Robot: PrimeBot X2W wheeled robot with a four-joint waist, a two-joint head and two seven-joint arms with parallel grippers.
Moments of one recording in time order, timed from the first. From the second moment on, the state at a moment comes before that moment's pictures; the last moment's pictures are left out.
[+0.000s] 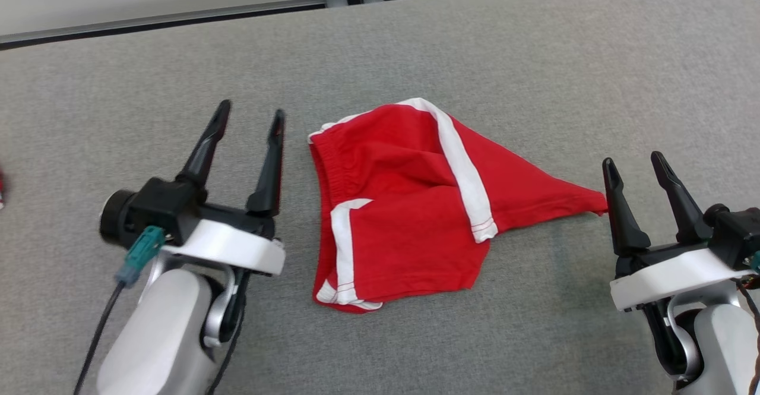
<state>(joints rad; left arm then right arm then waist) -0.43 0.18 -0.37 0.21 -0.36 0.07 -0.26 -0.25 -0.20 0.12 0.20 0.30 0.13 -0.14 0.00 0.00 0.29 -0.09</state>
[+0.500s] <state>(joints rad) -0.20 0.24 -0.19 0.21 -0.38 0.04 -0.26 -0.16 -0.21 0.11 0.15 0.28 0.13 -0.08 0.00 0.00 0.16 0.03</state>
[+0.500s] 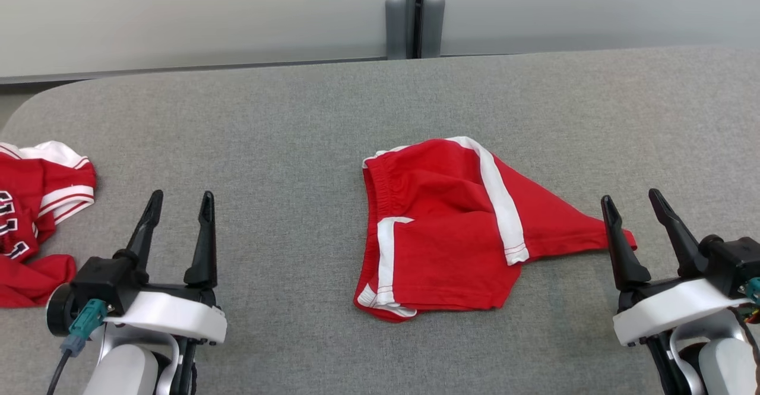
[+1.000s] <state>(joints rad) -0.08 0.22 -0.20 0.25 -0.36 0.01 -0.26 -0.05 -0.18 0.08 0.11 0.26 0.13 -0.04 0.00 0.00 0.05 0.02</state>
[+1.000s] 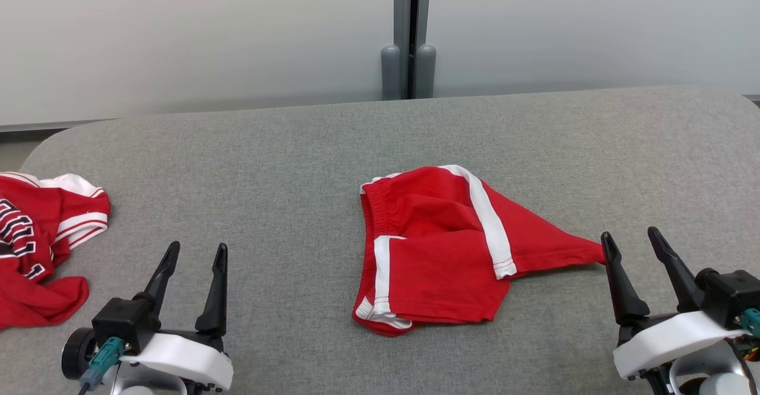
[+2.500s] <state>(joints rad) -0.20 0.16 -0.19 0.27 -0.31 -0.01 -0.26 -0.16 -0.23 0.65 0.12 0.30 0.13 0.05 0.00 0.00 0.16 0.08</state>
